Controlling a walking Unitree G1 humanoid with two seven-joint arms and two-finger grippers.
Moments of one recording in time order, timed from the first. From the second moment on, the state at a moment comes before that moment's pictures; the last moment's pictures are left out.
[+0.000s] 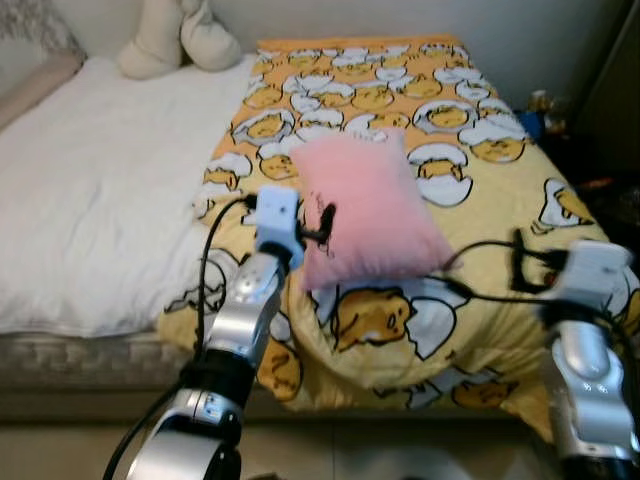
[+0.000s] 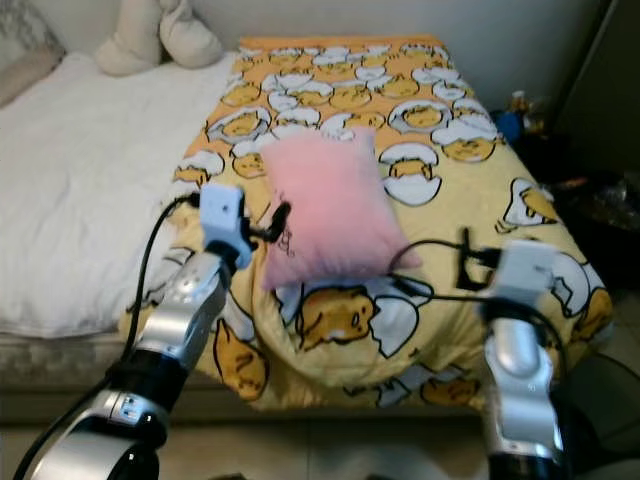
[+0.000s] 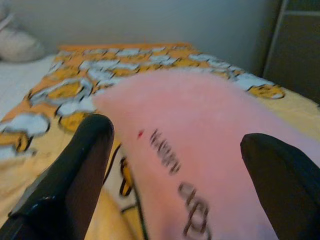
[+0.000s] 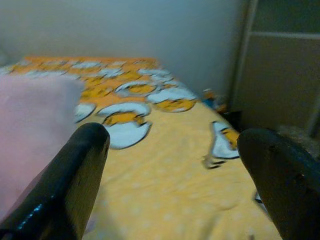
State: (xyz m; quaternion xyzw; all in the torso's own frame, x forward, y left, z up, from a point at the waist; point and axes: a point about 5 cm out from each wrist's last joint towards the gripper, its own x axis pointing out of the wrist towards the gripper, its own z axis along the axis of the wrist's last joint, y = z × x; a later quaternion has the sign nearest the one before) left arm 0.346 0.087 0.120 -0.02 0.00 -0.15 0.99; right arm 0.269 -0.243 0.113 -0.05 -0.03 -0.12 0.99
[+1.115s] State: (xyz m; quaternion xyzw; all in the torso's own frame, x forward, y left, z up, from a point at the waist) left arm 0.354 0.088 0.131 -0.04 -0.02 -0.14 0.99; right arm 0.284 -0.233 0.109 -0.05 -0.02 -0.10 0.99
